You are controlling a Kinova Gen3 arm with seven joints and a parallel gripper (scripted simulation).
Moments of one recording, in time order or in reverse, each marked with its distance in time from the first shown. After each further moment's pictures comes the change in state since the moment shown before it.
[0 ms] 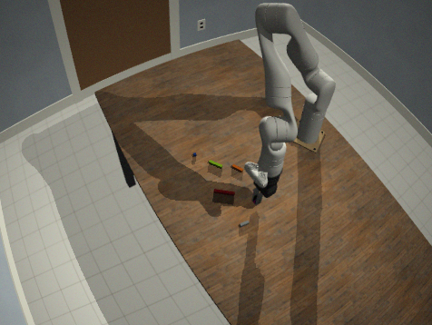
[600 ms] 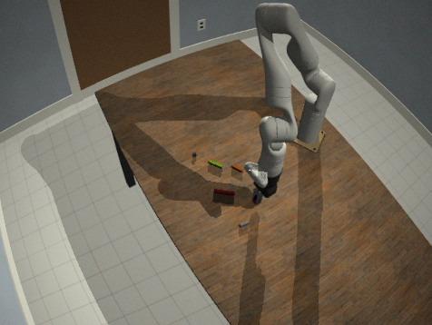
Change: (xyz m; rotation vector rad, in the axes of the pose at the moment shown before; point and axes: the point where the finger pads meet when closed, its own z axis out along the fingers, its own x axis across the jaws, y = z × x) arm 0.000 0.000 0.000 0.000 0.000 0.001
